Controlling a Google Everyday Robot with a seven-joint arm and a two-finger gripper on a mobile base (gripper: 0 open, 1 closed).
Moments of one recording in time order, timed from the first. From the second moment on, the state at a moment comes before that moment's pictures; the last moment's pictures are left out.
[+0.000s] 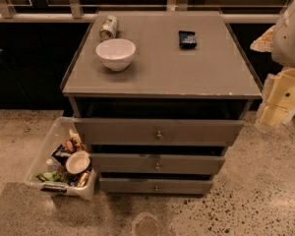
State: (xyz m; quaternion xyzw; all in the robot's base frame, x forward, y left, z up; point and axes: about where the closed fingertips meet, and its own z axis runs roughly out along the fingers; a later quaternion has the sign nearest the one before) arm 0.438 -0.217 0.976 -0.60 0.78 -0.03 0.16
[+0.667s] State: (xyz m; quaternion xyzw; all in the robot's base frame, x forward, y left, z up) arm 0.406 -0.210 0.941 -0.60 0.78 -0.04 0.18
